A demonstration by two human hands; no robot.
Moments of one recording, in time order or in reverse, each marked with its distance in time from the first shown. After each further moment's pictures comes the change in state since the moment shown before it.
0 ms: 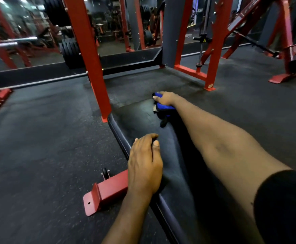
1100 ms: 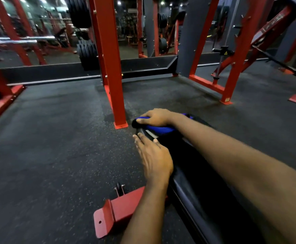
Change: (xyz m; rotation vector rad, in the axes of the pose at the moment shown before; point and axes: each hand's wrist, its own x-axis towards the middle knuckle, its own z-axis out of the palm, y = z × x) left_hand 0.113 -0.087 0.005 -0.103 0.138 -0.507; right_hand 0.015 -0.143 0.043 -0.254 -0.166 -0.475
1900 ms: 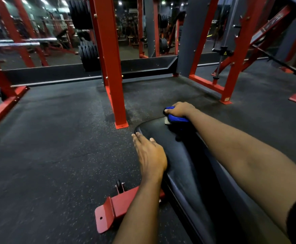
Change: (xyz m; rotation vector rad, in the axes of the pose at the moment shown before) left_hand -0.005 0.007 -0.008 0.034 -0.060 -0.026; right_hand -0.014 0.087 -0.014 0.125 0.163 0.483
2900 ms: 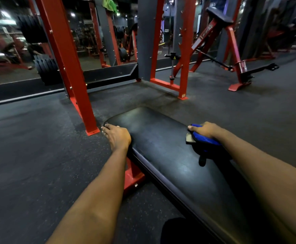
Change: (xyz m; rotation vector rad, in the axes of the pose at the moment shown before) left_hand -0.011 0.008 -0.006 0.051 0.000 0.035; right_hand -0.283 0.171 -0.006 0.225 0.044 0.469
